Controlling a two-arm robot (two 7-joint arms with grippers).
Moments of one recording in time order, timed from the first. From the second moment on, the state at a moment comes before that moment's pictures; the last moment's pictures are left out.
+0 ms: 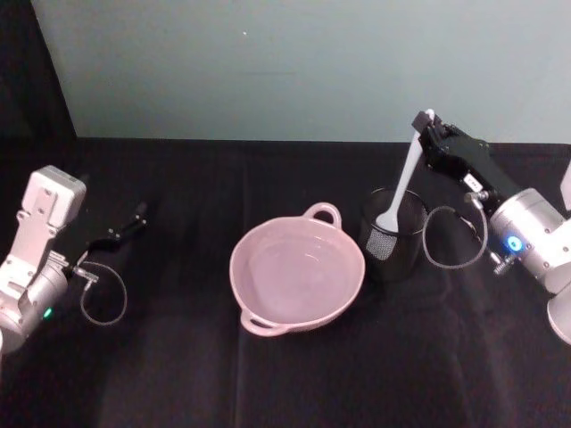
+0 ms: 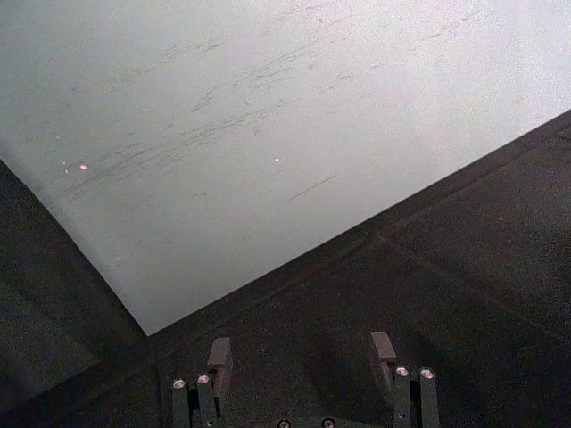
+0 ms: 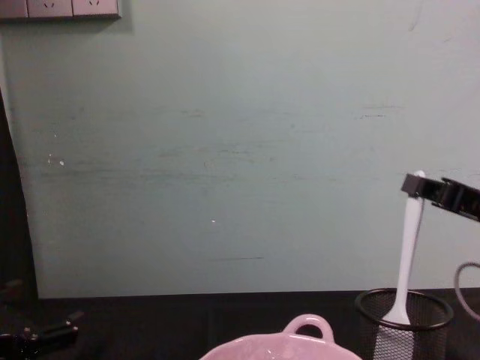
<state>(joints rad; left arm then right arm) -0.20 0.60 0.45 -1.41 -0.25 -0.12 0.03 0.25 0.33 -0.20 -1.47 0.69 0.04 0.35</state>
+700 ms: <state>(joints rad) -0.20 0.60 0.45 -1.41 -0.25 -0.12 0.03 0.24 0.32 -0.19 -1.39 0.80 0.00 0.36</state>
